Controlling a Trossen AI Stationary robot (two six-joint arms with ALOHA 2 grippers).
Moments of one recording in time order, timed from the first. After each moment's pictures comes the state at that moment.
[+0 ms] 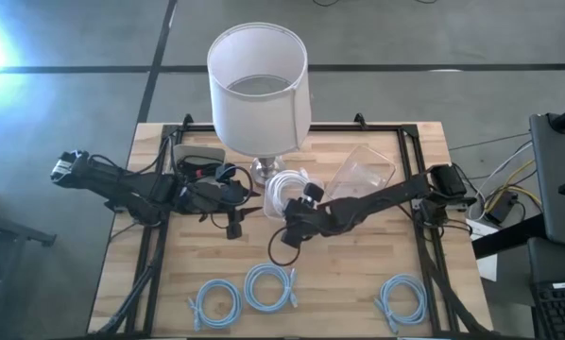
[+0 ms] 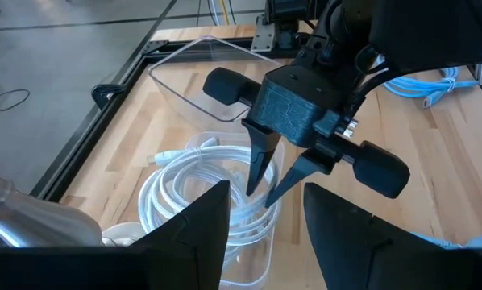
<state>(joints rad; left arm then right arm) -0.25 1.14 1.04 -0.40 -0.42 -0.11 0.22 1.86 1.35 -0.47 0.58 0.46</state>
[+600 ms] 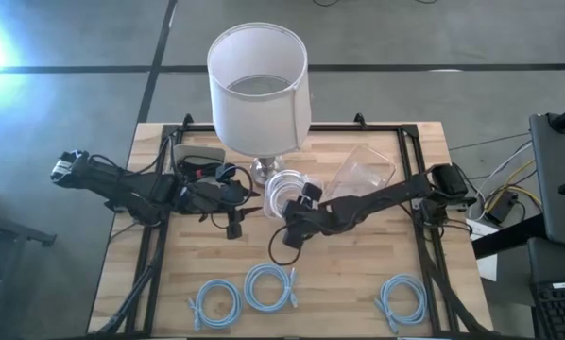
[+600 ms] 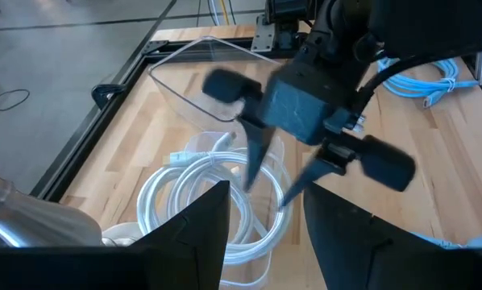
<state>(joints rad) -0.25 1.14 1.04 -0.40 -0.42 -0.11 0.22 1.85 1.35 -0.47 0.54 0.40</state>
